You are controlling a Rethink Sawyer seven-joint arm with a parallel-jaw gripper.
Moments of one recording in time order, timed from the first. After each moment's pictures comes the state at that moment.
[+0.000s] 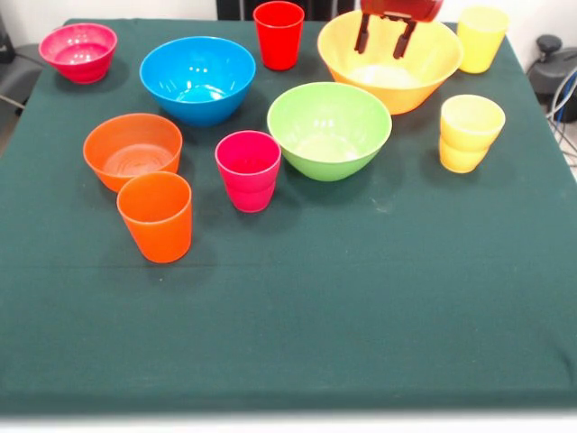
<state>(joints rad) 0.07 -0.56 -0.13 1.92 0.02 0.34 1.81</state>
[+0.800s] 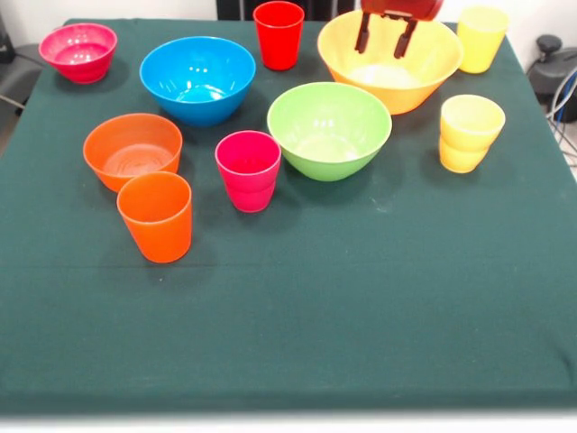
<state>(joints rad) 0.05 -0.58 -0.12 1.92 0.02 0.34 1.81</state>
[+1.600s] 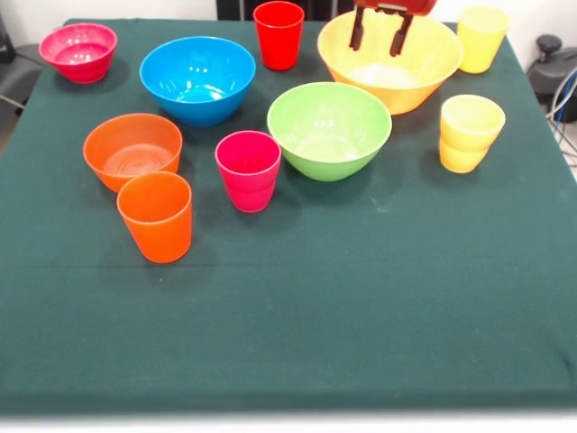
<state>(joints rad) 0.03 -0.62 -0.12 1.92 0.02 0.34 1.81</state>
